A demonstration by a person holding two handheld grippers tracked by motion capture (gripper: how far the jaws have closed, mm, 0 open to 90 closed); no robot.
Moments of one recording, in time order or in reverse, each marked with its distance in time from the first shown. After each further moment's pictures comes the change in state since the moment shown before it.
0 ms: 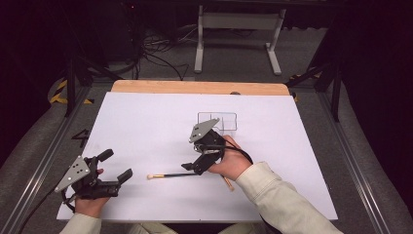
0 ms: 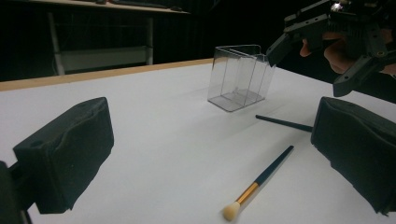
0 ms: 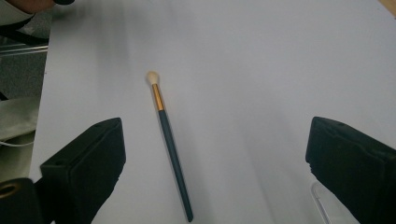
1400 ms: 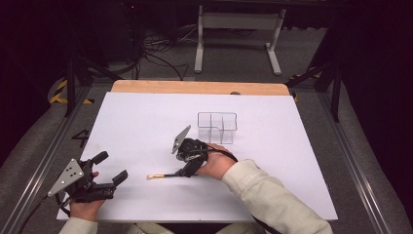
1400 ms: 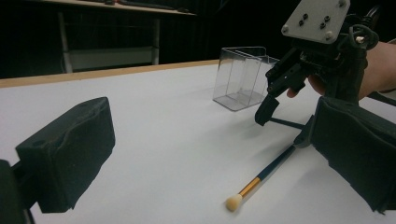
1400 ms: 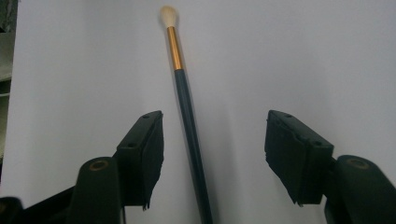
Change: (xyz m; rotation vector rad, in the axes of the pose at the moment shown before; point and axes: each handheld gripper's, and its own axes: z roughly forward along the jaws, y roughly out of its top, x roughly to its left) left arm 0.001 0.000 -0.009 -0.004 0.018 -0.007; right arm 0.003 0.003 0.061 0.269 0.120 -0.040
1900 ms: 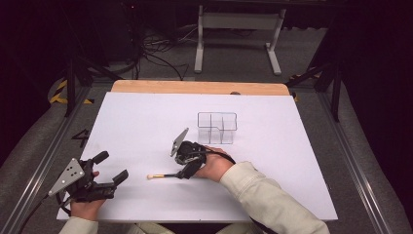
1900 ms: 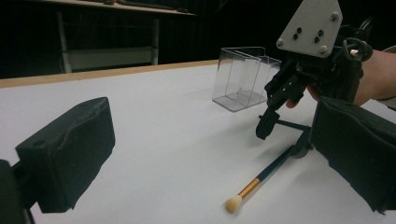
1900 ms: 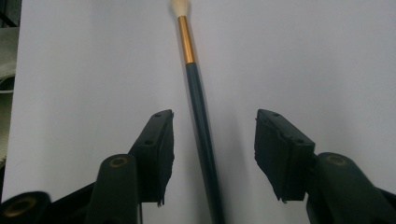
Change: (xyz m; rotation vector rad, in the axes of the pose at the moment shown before) left arm 0.000 0.000 0.002 -0.001 -0.005 -0.004; right arm 0.001 -0.002 0.013 0.021 0.054 0.006
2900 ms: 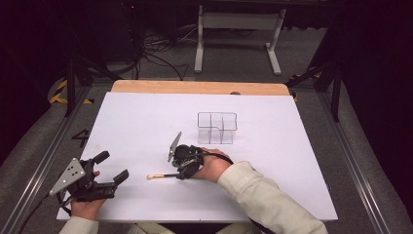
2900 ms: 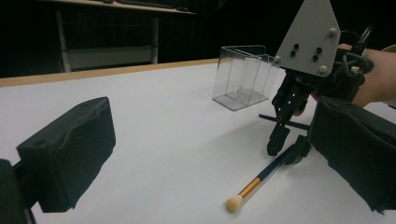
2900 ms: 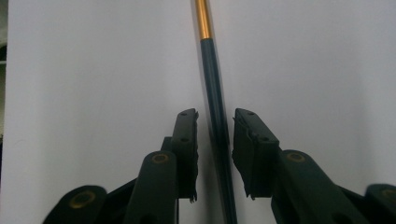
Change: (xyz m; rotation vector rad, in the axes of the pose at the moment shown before) left arm 0.000 0.000 0.001 0.007 -0.001 0.002; right arm 0.004 0.006 0.009 0.122 0.016 -0.036
